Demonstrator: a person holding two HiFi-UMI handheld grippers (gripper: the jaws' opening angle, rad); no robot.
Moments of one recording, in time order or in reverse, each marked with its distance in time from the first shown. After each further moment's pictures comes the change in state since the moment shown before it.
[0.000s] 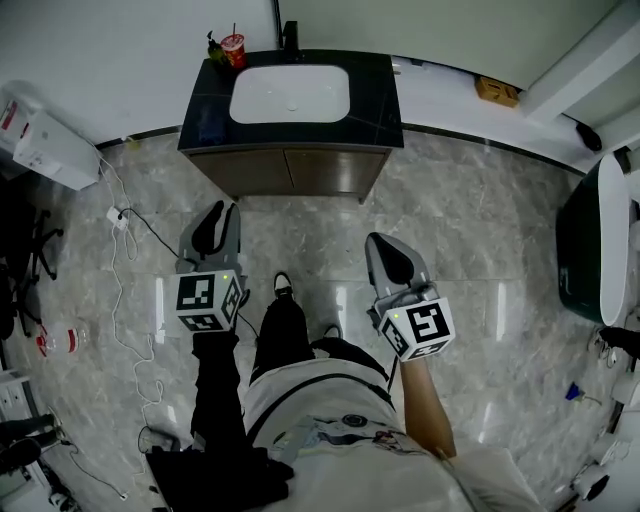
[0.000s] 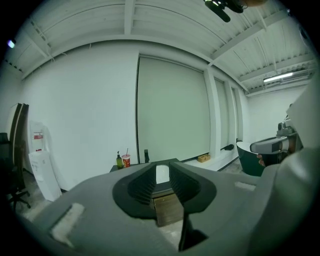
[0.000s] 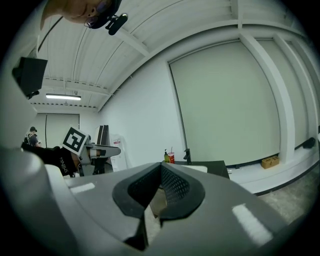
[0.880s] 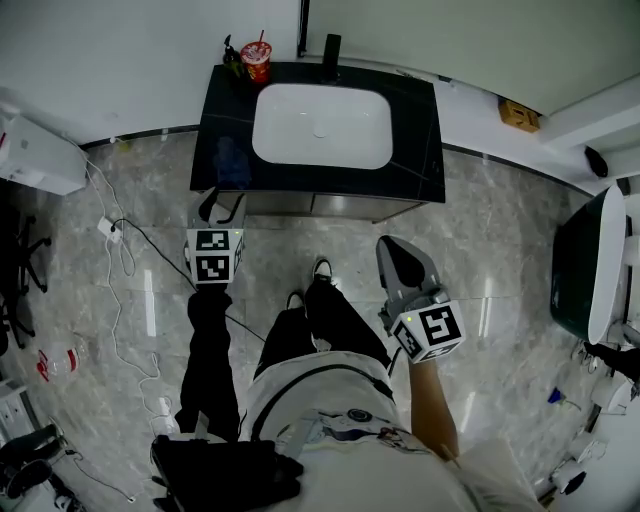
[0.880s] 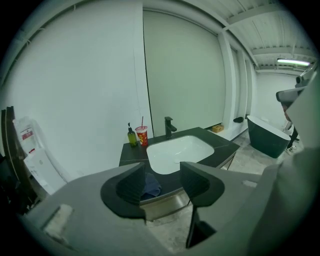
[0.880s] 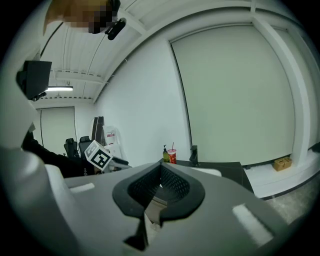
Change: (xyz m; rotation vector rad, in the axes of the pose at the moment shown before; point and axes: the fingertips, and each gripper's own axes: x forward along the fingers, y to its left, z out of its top) left arm 0.220 0.215 -0.112 0.056 0.363 0.004; right arm 0.232 -0.011 0.014 -0.010 0.111 0.002
